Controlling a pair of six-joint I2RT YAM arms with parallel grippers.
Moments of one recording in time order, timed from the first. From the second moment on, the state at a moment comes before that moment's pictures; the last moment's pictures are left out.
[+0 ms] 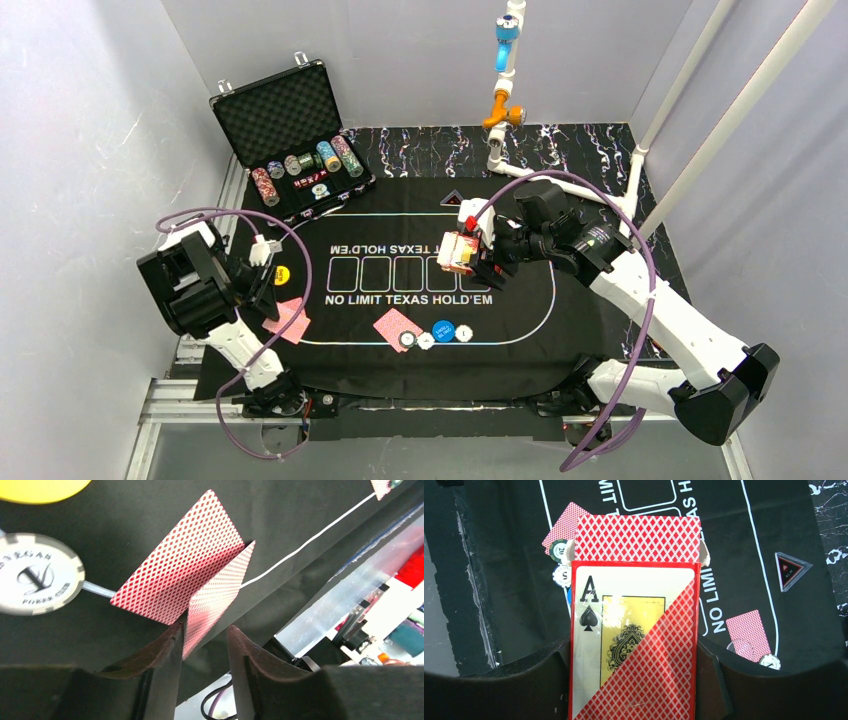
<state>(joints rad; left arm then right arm) 0.55 1.80 1.10 -1.34 0.42 0.91 0.71 1.13 1.17 -0.77 -0.47 -0.50</state>
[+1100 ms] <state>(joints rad) -0.52 1.56 1.56 -0.90 0.95 -0.18 0.71 1.12 1.17 -0.76 -0.45 -0.50</state>
